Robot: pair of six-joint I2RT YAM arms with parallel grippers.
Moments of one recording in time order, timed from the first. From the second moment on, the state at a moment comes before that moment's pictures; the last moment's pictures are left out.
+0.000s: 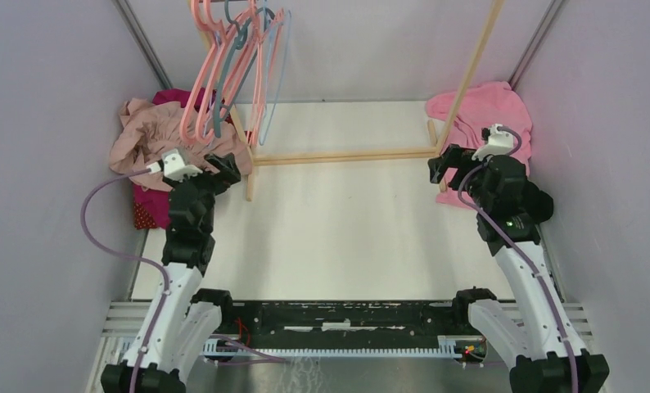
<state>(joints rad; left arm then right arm) -0.09 0.75 0.53 0.19 -0.23 -0.37 0.08 0.87 0.78 -0.19 0.00 0.28</state>
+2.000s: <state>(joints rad) -0.09 0.88 0.86 -0.75 -0.27 -0.67 0.12 0.94 0.87 -0.51 -0.49 0.64</state>
